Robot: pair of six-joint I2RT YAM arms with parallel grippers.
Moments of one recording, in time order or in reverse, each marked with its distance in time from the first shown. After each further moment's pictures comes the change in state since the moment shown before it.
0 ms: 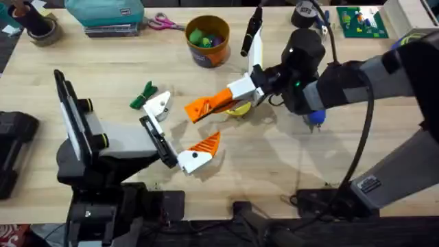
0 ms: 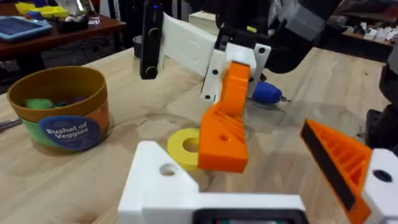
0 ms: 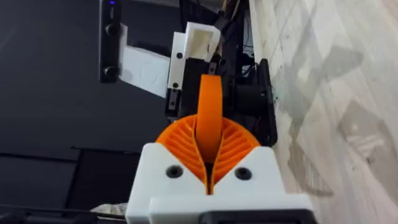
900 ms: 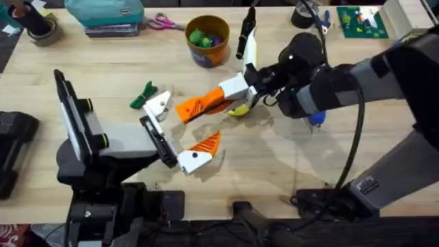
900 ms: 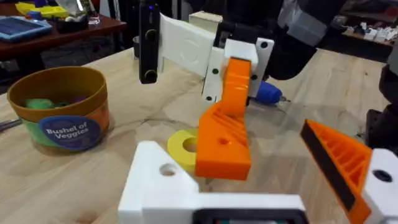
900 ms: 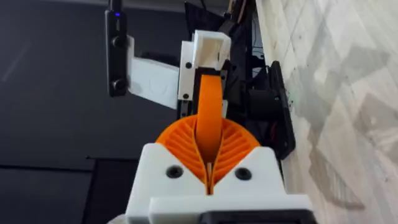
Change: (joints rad) left arm 0.000 0.000 0.000 0.000 0.000 0.000; right arm 0.054 0.018 -0.002 0.211 0.069 0.260
